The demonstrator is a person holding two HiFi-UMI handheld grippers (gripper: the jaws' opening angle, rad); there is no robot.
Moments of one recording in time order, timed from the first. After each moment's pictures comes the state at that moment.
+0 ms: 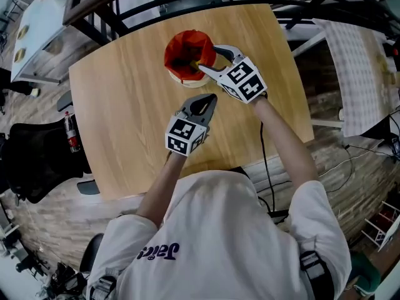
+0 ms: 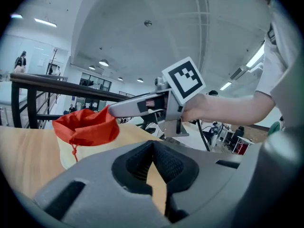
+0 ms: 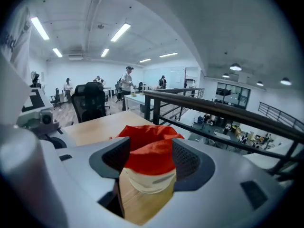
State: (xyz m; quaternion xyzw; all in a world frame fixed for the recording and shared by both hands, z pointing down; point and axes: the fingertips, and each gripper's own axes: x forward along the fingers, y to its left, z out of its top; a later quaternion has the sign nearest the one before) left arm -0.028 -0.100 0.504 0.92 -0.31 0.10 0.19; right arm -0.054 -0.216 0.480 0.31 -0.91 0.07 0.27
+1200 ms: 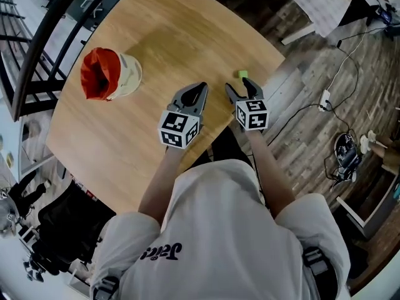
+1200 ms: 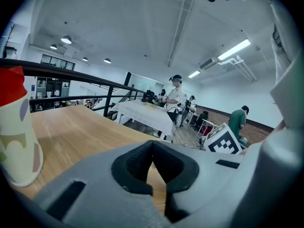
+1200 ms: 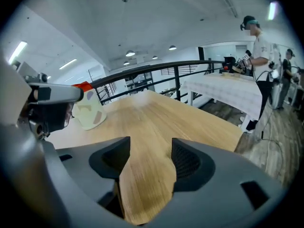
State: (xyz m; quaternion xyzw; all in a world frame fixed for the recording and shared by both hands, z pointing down) left arm 0.152 0.018 0.556 0.96 -0.10 0.17 0.19; right arm 0.244 0.071 0.652 0.72 -0.60 0.32 0.14
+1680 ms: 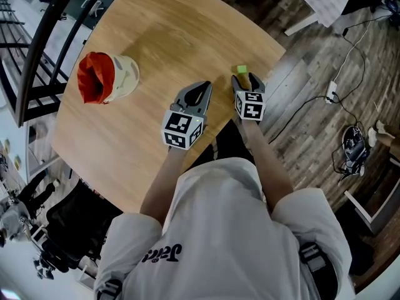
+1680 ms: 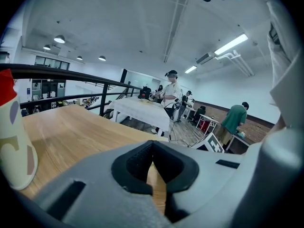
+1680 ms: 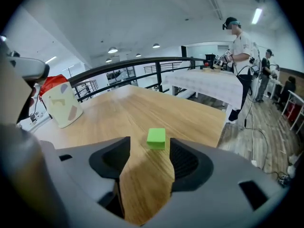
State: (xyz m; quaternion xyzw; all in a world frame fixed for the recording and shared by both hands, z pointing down) left arm 0.173 0.039 0.561 0.96 -0.08 0.19 0.17; right arm 0.288 0.091 0.710 0.78 -0.50 0.35 0.14
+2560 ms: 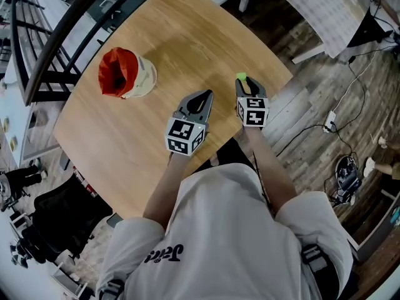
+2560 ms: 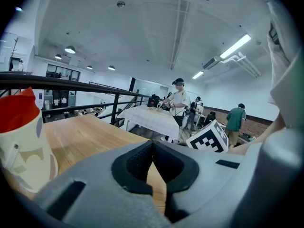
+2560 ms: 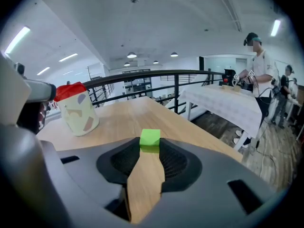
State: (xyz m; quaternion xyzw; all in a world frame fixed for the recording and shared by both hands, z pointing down) left arm 0.141 0.007 0.527 0.96 -0.15 0.15 0.16; right arm 0.268 0.022 0.632 0.74 -0.58 0.28 0.17
